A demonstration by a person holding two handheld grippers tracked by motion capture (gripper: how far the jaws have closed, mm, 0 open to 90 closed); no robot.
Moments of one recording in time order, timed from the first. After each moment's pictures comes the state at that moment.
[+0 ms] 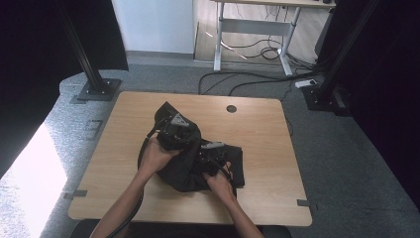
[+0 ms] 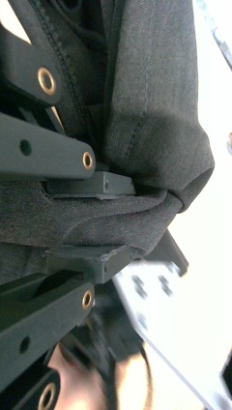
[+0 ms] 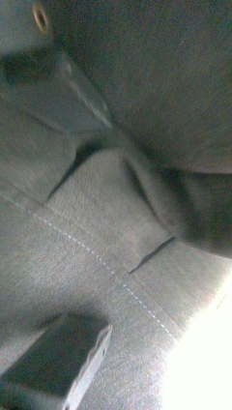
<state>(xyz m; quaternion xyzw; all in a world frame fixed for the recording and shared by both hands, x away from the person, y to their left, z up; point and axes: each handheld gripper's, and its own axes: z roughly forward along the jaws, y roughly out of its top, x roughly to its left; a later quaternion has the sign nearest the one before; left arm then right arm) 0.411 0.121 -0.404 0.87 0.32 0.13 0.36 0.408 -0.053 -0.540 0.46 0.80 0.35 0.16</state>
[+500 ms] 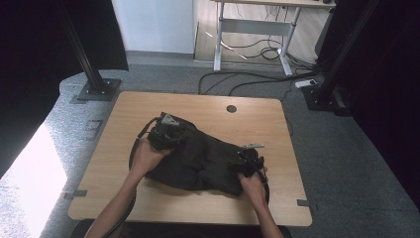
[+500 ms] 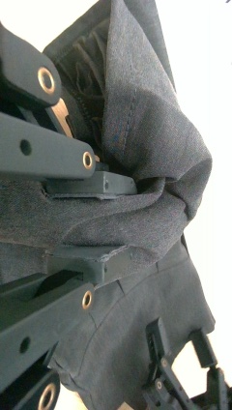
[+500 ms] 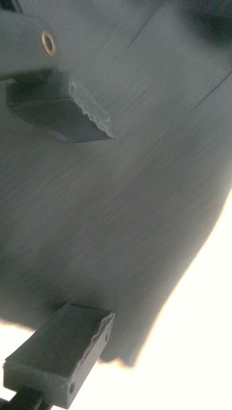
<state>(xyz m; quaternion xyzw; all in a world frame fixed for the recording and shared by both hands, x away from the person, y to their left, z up) 0.414 0.144 -0.408 0.87 0.34 0.14 0.34 0.394 -0.171 -0.526 0.56 0.75 0.29 0.19</state>
